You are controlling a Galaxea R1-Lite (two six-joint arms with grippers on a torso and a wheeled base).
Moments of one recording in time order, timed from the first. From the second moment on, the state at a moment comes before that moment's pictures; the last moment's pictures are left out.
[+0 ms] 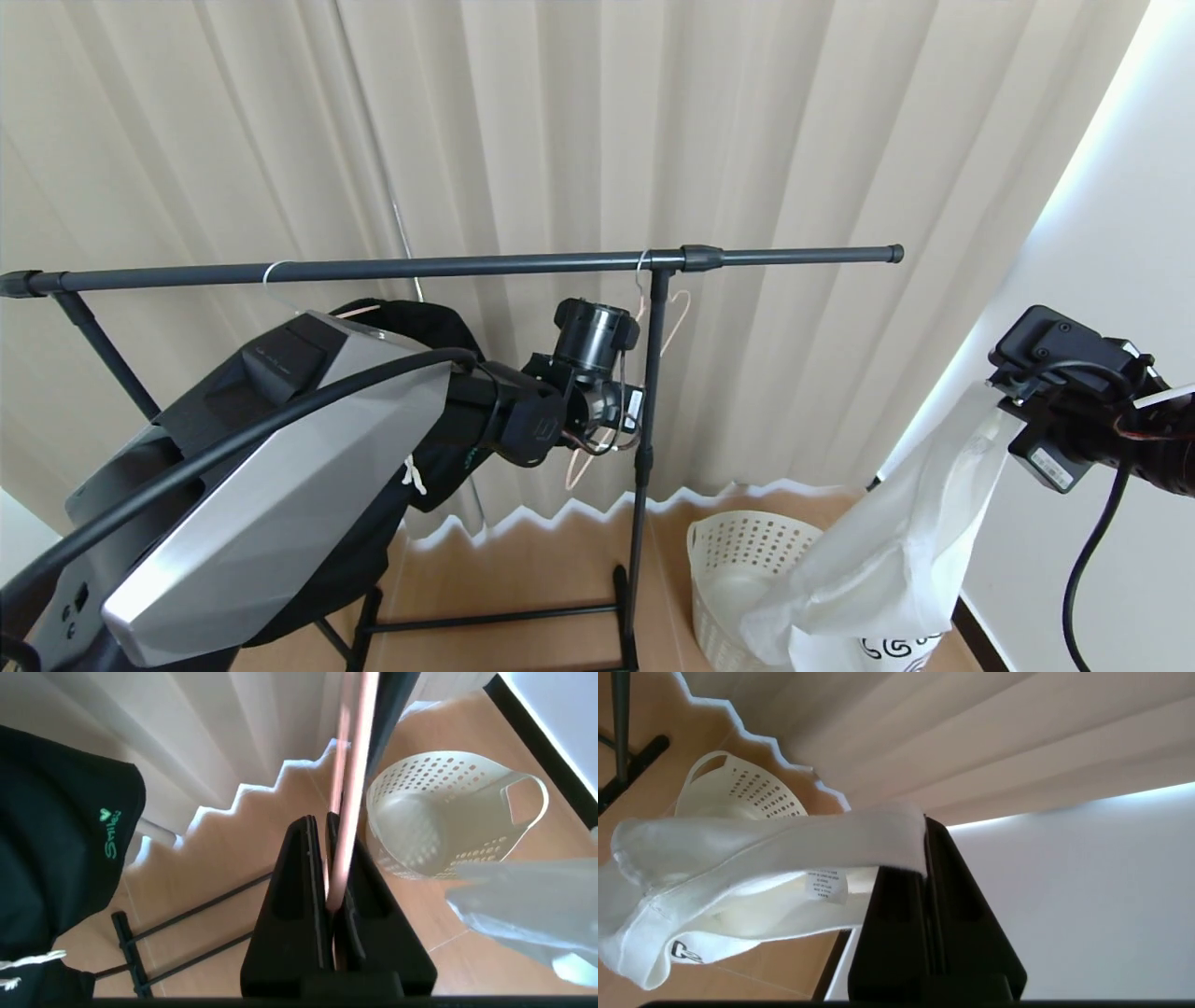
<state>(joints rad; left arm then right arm) -0.62 2.38 -1.70 -0.12 0.28 -0.06 0.09 1.42 -0.67 -0.34 -0.07 -0.78</state>
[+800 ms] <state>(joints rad) -0.61 2.27 -1.59 -0.12 0.33 -0.09 0.09 1.41 -0.67 -0.34 -0.07 -0.78</state>
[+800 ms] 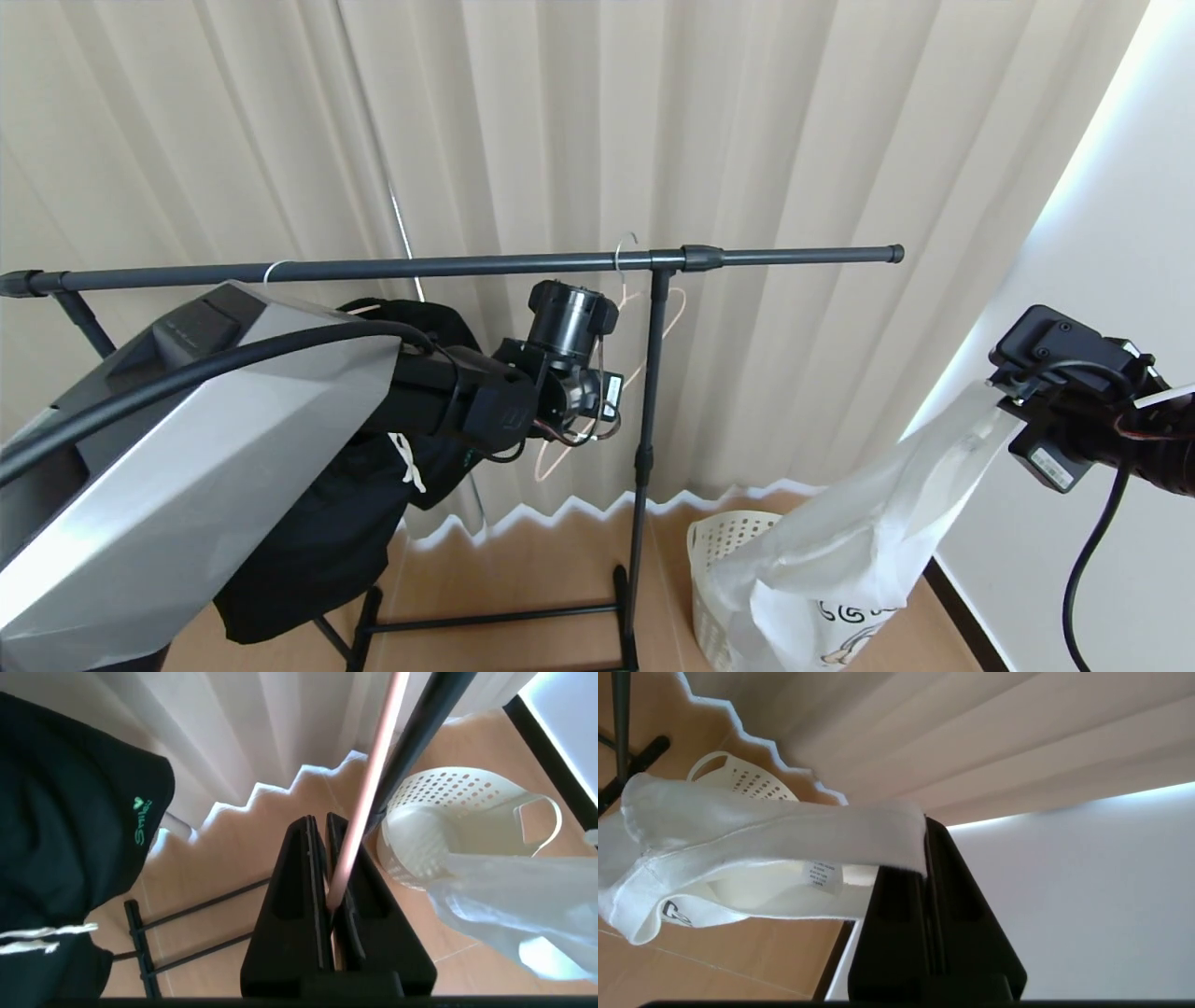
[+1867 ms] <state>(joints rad) -0.61 1.91 -1.01 -0.39 0.33 -0.07 0.13 1.41 -0.67 -0.34 -0.07 -0.73</state>
